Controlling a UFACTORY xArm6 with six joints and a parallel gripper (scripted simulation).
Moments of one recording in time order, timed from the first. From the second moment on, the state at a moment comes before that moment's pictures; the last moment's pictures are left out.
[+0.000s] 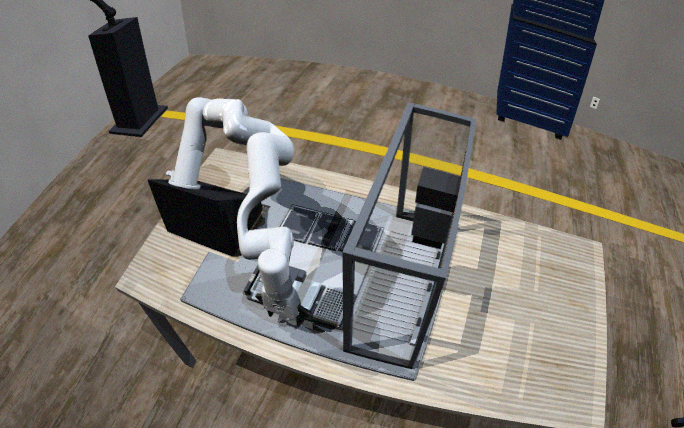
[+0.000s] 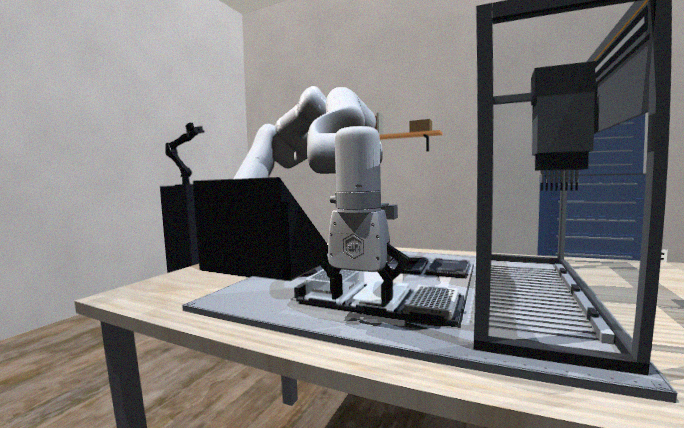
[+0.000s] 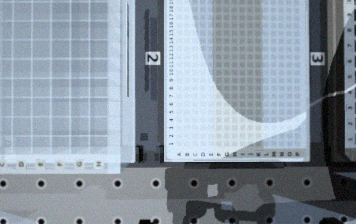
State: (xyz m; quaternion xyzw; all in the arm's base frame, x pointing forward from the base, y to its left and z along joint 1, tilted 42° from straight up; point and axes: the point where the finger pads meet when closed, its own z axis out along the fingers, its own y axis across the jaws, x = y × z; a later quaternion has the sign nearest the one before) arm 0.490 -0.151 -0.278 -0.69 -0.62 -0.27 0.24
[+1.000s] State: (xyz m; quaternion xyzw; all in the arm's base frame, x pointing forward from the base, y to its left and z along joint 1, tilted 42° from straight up) arm 0.492 -0.137 -0.294 -0.69 -0.62 -0.27 0.24
